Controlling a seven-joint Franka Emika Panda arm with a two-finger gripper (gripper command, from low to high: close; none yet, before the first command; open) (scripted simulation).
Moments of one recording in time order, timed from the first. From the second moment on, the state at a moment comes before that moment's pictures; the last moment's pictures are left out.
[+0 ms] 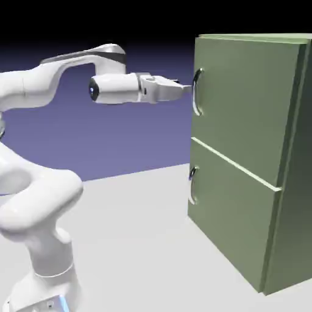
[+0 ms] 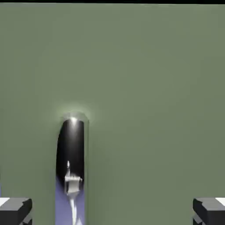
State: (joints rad) arm -0.83 -1.10 1.09 -2.31 2.47 3.07 -0.76
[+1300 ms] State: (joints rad) arm -0.17 -1.43 0.35 -2.97 1.89 2.49 -0.75
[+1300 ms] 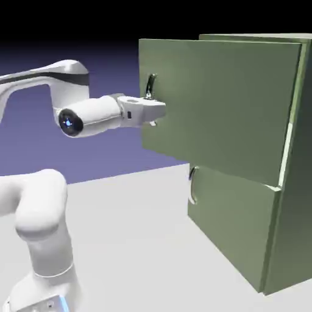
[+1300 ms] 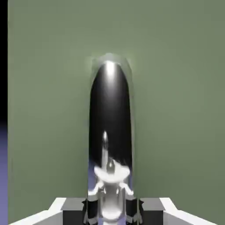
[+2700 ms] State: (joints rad) arm 0.17 -1.31 -1.08 -2.43 0.56 1.35 -0.68
